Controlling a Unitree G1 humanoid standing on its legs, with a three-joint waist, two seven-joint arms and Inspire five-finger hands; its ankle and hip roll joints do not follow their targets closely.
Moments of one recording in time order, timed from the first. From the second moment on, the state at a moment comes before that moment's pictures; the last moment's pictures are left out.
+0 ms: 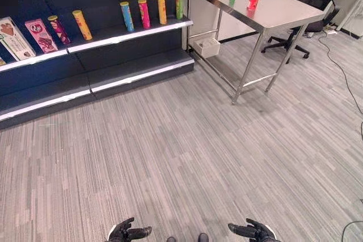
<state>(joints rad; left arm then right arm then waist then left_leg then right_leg) 0.05 0.23 -0.11 1.09 -0.27 -0.05 0.06 0.02 -0.25 0.12 1.09 0.26 -0.01 -0.06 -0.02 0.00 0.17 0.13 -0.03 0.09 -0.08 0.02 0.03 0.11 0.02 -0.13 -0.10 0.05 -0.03</state>
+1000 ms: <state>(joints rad) -0.08 0.22 -0.11 1.13 -0.29 -0.08 0.07 -0.09 -0.29 0.20 1.10 0.30 -0.03 -0.08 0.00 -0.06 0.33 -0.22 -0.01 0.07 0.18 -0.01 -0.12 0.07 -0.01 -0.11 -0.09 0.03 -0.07</state>
